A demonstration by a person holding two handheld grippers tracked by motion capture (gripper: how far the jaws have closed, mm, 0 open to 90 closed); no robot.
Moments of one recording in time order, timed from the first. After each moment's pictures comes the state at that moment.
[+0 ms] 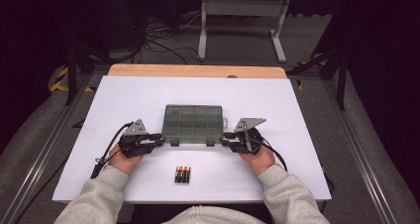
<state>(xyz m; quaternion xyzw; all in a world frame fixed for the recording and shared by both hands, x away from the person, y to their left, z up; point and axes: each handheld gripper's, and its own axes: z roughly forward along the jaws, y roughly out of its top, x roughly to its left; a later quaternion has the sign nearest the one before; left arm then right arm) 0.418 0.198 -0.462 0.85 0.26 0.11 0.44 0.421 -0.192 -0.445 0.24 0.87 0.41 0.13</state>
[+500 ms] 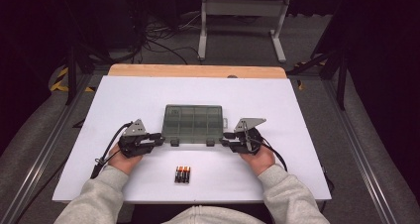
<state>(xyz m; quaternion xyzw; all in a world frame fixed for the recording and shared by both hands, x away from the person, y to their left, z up) 0.417 0.198 -0.461 0.85 0.25 0.11 0.44 0.420 -0.192 -0.445 0.25 0.87 0.41 0.13</state>
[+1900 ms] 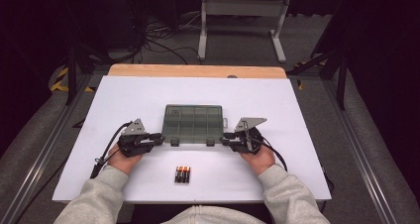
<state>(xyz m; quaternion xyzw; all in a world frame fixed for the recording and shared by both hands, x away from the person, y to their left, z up) 0.418 0.200 -0.460 0.85 0.25 0.11 0.45 0.421 -0.193 -0.444 0.25 0.87 0.42 0.12</state>
